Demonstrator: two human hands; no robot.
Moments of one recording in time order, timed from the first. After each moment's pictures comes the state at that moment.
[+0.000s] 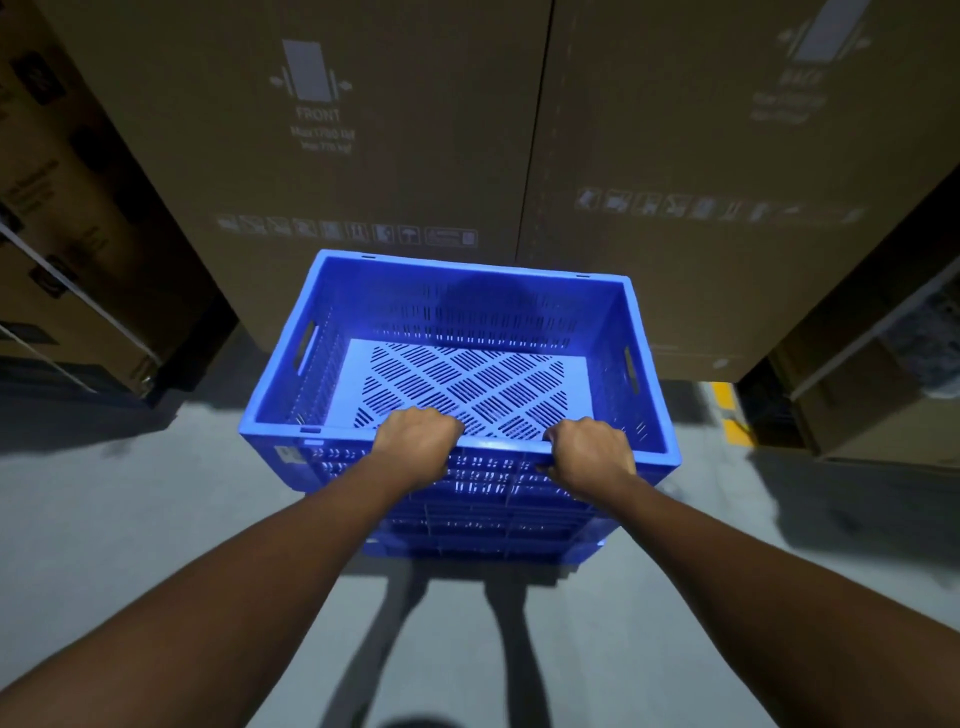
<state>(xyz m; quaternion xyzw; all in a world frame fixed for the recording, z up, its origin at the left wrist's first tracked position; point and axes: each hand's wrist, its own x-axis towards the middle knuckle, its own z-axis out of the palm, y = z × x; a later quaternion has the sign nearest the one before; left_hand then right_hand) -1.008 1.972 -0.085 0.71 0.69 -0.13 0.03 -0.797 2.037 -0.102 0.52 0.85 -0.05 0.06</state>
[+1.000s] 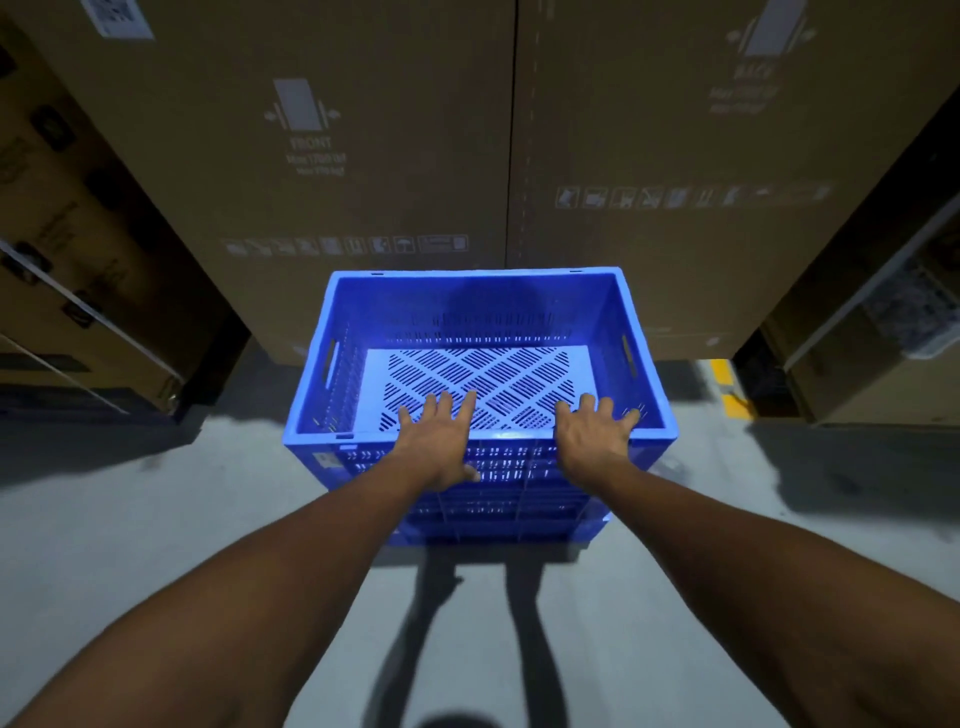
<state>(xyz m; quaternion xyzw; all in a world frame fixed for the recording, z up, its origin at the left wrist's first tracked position) -0.994 1.963 -0.079 0.67 0.71 -0.14 0.16 -0.797 2.013 -0.081 0.59 0.79 -0.03 0.16</state>
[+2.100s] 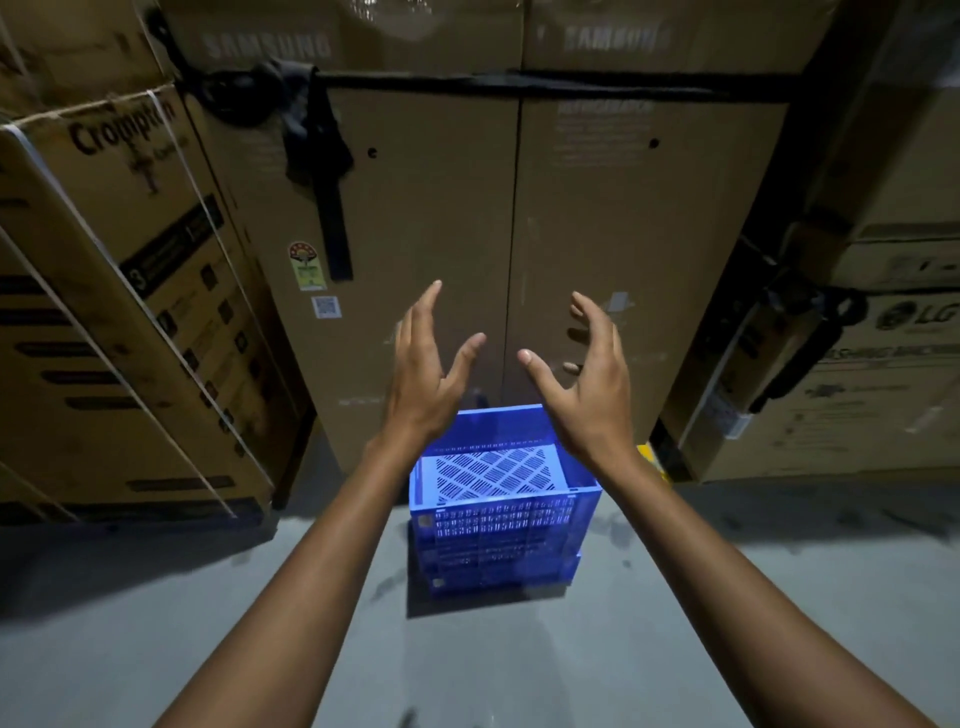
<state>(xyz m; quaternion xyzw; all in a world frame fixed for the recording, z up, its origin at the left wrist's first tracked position) -1.027 1.722 0.477 0.63 0.56 0.53 0.05 -0.846 1.720 0.488 0.46 0.68 -0.18 -0.55</state>
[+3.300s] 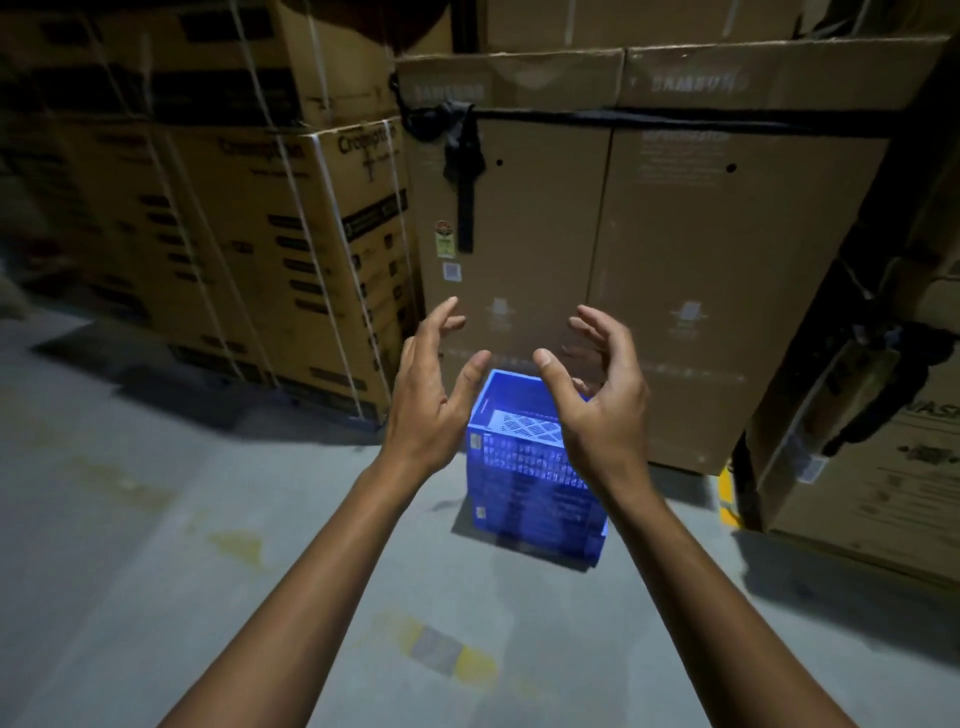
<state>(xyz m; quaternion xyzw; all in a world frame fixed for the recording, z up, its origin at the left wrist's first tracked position) -0.768 1.398 0.515 0.51 0.65 0.56 -0.04 -0.619 1.470 0.524 0.26 0.69 -0.36 -0.56</state>
